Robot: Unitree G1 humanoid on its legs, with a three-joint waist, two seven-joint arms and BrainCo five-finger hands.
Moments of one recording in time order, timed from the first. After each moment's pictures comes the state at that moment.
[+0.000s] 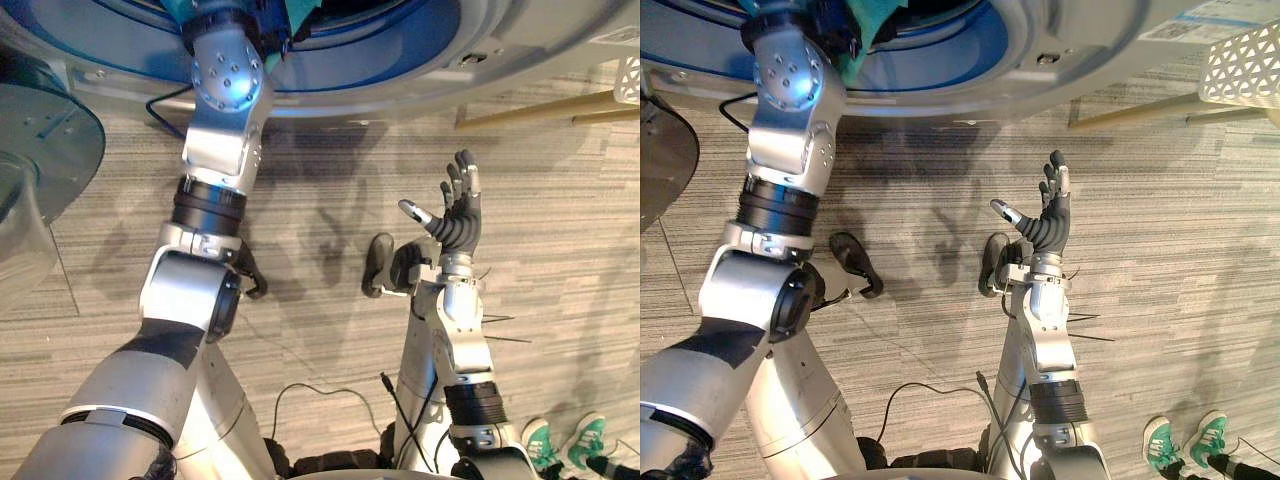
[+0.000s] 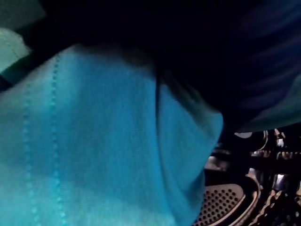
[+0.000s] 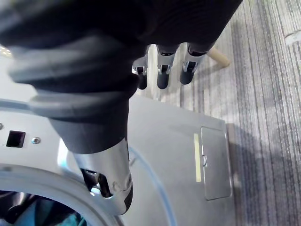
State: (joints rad) left arm -1.36 0.36 -0.07 0.52 -0.14 -0.16 0.47; right arm -0.27 0.03 -0.01 -0.03 0.03 -0.26 -0.25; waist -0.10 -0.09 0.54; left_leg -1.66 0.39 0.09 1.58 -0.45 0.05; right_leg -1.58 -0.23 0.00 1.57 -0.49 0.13
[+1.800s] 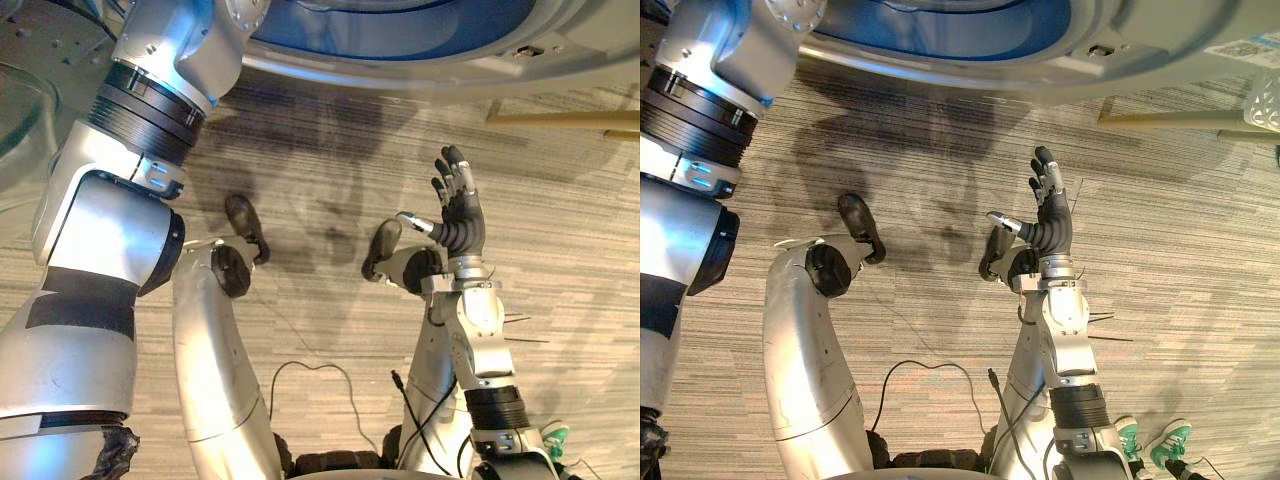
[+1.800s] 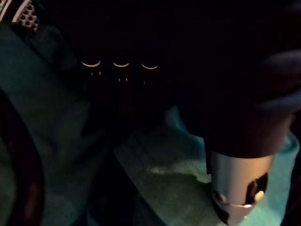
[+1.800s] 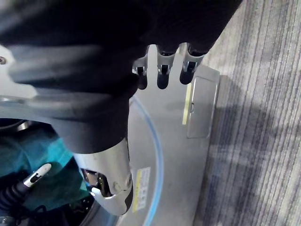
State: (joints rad) left arm -1.64 0.55 -0.59 0.61 0.72 -0.03 0.17; right arm -0.25 -0.09 -0.01 -0.02 0.11 -0.27 -0.06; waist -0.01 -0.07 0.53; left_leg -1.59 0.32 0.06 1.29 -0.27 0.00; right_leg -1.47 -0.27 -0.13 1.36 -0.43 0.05
